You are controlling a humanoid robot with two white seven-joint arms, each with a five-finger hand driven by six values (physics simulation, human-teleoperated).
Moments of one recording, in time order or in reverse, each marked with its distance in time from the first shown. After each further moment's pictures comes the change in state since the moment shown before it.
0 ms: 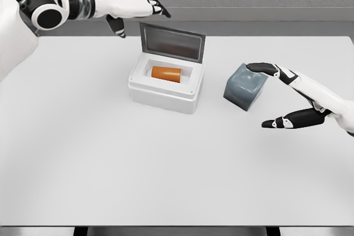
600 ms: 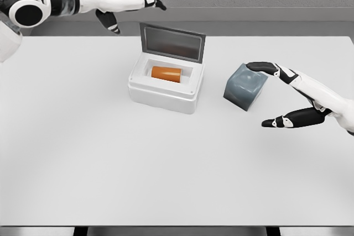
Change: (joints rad) left arm 0.014 0.064 0.036 -0.064 0.070 0.002 0.000; right arm -0.005 0.000 0.000 -0.002 0.000 0.000 0.000
